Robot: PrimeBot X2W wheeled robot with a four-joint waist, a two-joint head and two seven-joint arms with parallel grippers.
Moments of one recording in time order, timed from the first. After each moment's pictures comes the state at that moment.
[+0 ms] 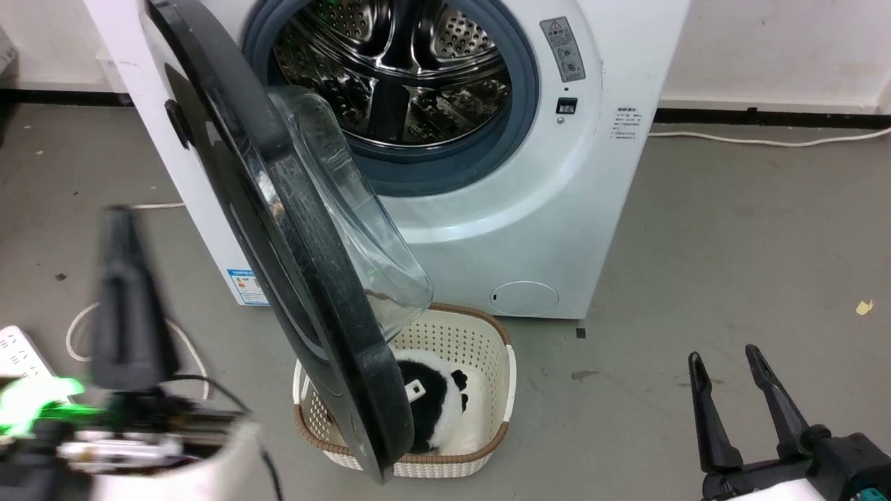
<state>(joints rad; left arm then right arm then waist) -0.04 0.06 0.06 -0.54 -0.11 -0.03 -0.26 0.10 -0.05 0.00 -0.05 0.12 0.13 -0.26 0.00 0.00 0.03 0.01</state>
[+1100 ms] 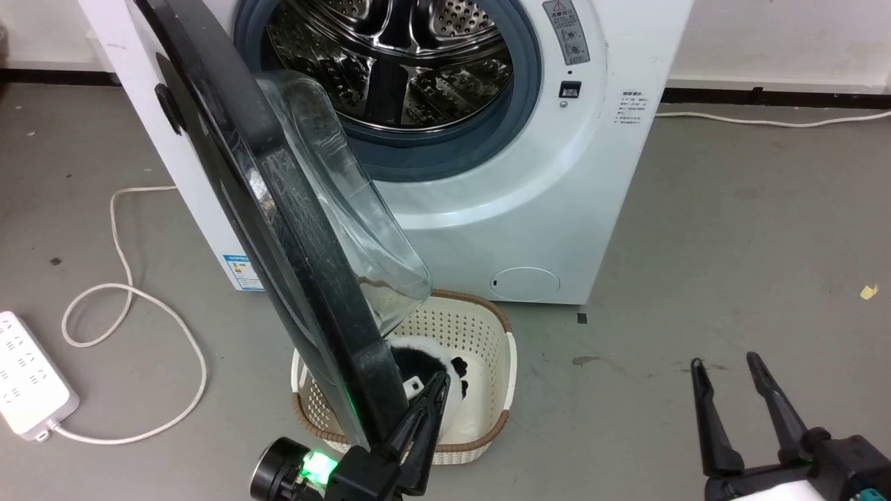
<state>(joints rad) 0.06 0.07 -0.40 -0.14 -0.01 -0.04 -0.11 0.09 -0.05 -0.01 -0.02 0.13 0.13 -0.26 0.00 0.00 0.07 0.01</state>
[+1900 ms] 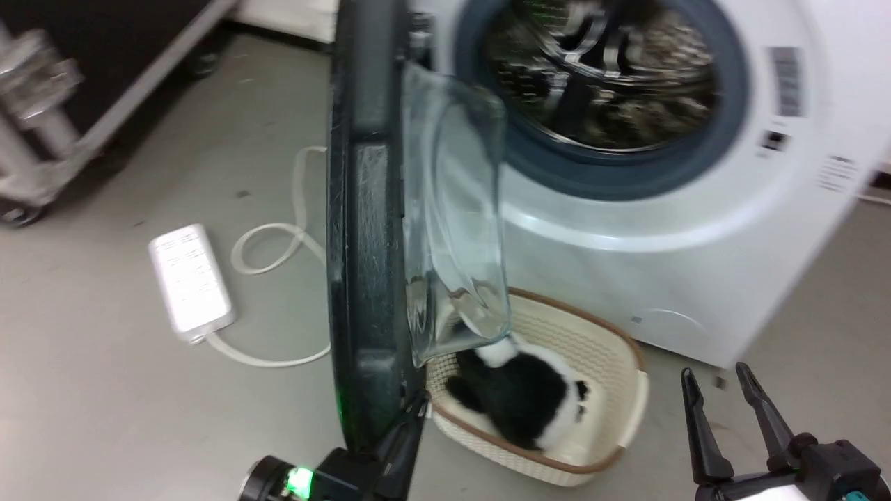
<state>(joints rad) 0.08 0.08 -0.37 -0.08 -0.07 -0.01 -0.10 0.10 -0.05 0.01 0.01 0.15 0.13 -0.26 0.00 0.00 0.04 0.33</state>
